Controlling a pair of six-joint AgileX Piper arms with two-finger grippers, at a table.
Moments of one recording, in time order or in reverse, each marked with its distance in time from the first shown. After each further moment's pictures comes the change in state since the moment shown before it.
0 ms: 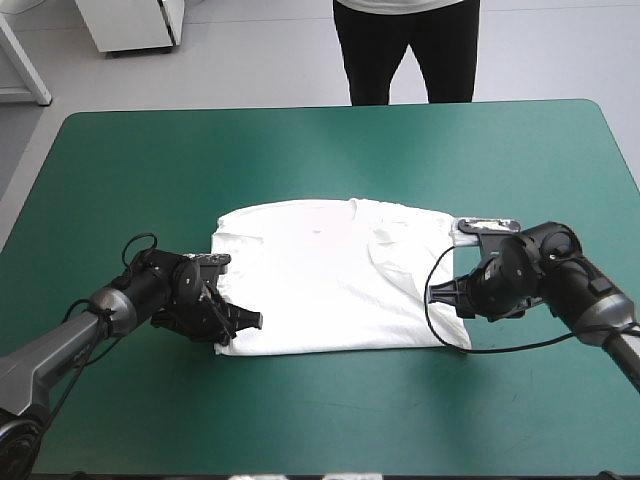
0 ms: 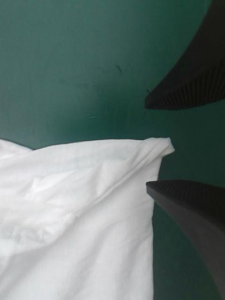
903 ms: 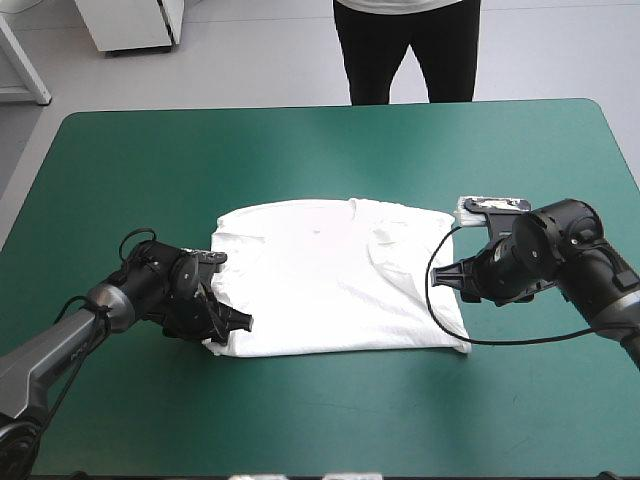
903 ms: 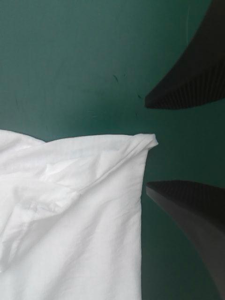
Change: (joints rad) left arm 0.002 -0.043 -0.062 0.096 0.092 0.014; right arm -0.001 -0.028 -0.168 0.005 0.162 -0.008
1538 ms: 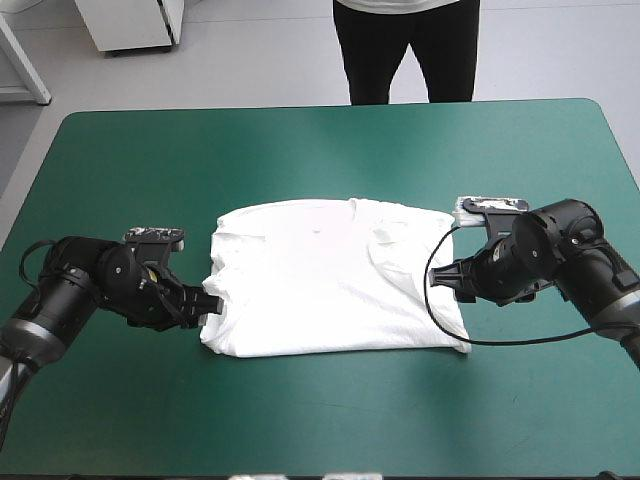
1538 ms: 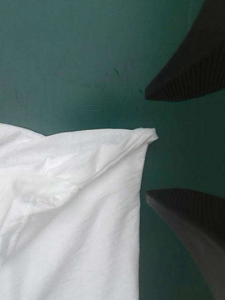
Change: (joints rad) left arm 0.122 -0.264 -0.073 -0.092 0.154 0.114; right arm 0.000 0.001 0.000 0.020 -0.005 -0.013
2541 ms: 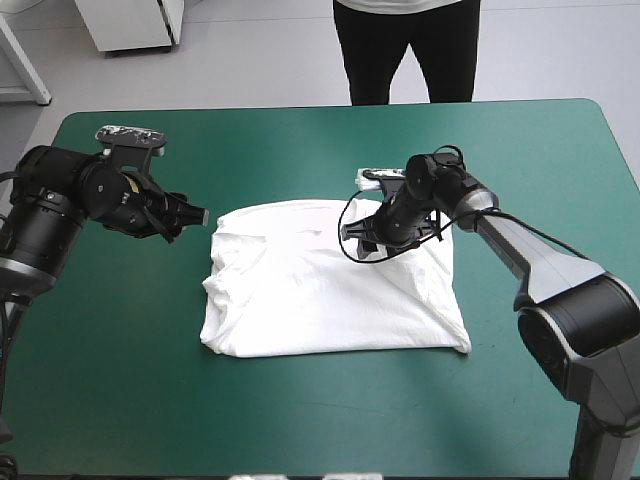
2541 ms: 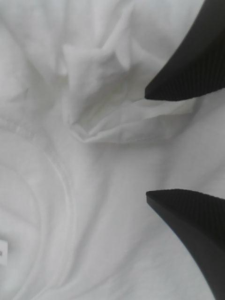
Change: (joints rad) left arm 0.000 0.154 -0.529 0.187 0.127 0.024; right arm 0.051 0.655 -0.444 0.281 -0.147 -0.246
